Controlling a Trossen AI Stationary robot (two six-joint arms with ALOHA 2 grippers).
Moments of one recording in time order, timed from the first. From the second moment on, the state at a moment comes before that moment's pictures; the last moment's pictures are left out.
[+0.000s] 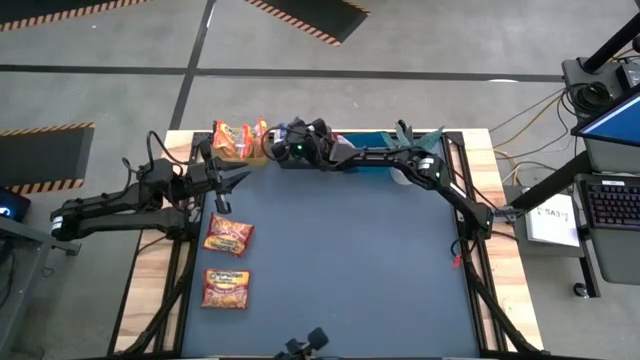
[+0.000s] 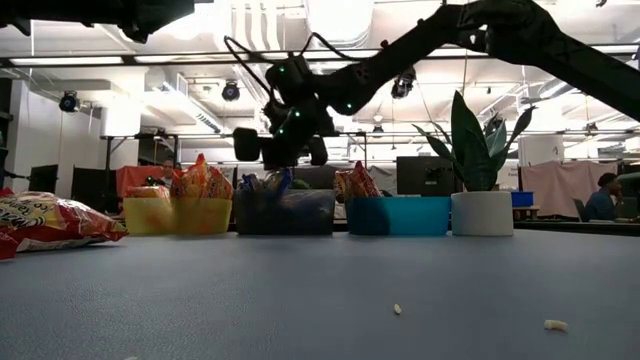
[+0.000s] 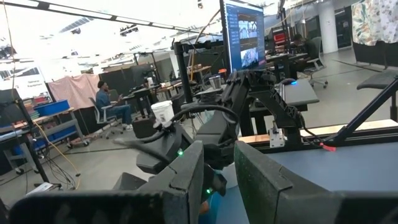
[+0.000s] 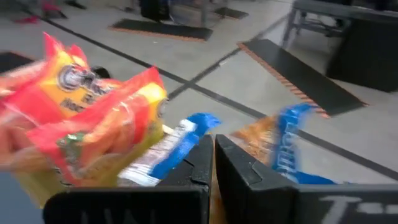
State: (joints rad) left arm 0.21 0.44 0.49 0.09 -0.08 0.26; right arm -0.33 2.39 1.94 0.08 0.56 0.22
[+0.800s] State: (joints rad) left arm 0.21 0.63 0.49 0.12 -0.21 0.17; right arm -0.16 1.77 1.35 -0.05 0.30 0.00
